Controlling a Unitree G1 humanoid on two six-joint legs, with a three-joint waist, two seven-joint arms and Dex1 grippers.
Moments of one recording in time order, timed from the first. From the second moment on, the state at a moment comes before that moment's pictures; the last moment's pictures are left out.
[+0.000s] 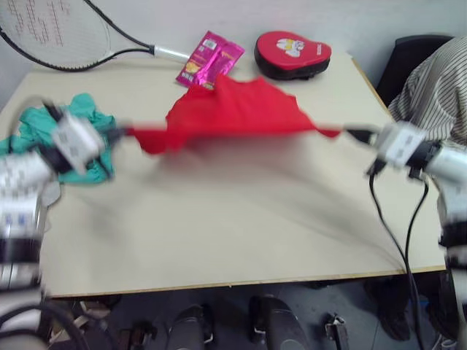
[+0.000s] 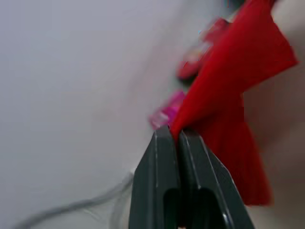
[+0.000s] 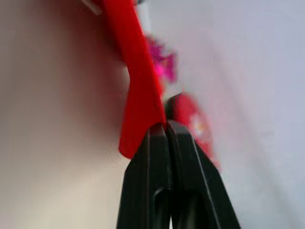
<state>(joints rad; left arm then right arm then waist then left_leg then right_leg) -0.36 0.92 0.15 0.26 -0.29 -0.34 -0.83 -0.59 -0.86 -0.04 0.55 0.08 -0.63 0.94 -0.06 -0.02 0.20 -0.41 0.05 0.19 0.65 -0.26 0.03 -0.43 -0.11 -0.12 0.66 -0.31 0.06</state>
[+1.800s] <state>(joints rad) -0.39 1.02 -0.07 0.11 -0.37 0.50 -1.36 0.00 -1.02 -0.16 -0.01 0.45 0.39 1.28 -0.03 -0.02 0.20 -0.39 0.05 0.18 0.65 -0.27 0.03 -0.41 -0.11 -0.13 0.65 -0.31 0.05</state>
